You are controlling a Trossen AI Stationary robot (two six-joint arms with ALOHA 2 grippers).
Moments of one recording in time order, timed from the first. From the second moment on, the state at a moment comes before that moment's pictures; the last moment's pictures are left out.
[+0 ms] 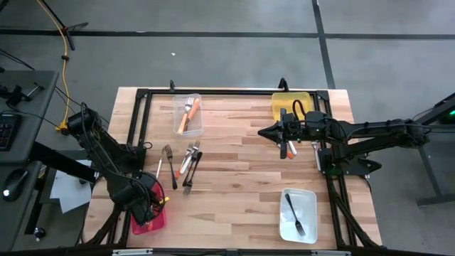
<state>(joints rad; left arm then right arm) -0.97 1.41 0.91 -1.10 -0.04 -2.14 -0.05 0.95 0.68 0.14 0.01 0.18</state>
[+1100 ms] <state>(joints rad) -0.28 0.83 0.91 -0.61 -0.62 -0.95 -0.08 0.95 0.68 0.23 -0.04 0.18</state>
